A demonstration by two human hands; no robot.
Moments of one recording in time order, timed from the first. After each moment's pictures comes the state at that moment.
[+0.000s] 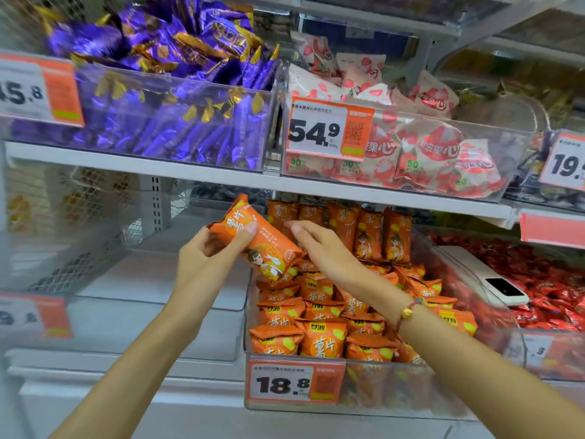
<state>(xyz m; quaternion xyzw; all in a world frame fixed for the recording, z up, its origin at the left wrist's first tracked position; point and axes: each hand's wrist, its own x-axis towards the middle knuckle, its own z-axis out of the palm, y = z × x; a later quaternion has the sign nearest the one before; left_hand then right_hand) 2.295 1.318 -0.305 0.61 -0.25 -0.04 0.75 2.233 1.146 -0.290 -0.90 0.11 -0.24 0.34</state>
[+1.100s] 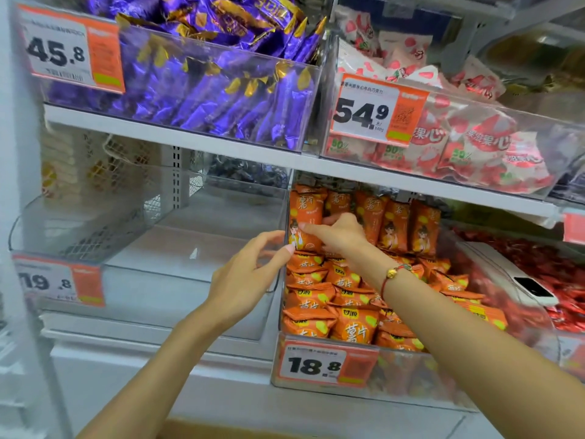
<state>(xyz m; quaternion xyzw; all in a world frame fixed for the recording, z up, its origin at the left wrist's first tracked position) 2.315 1.320 -0.348 0.75 -0.36 -0.07 0.55 2.273 1.155 -0.294 -0.82 0.33 -0.26 0.39</state>
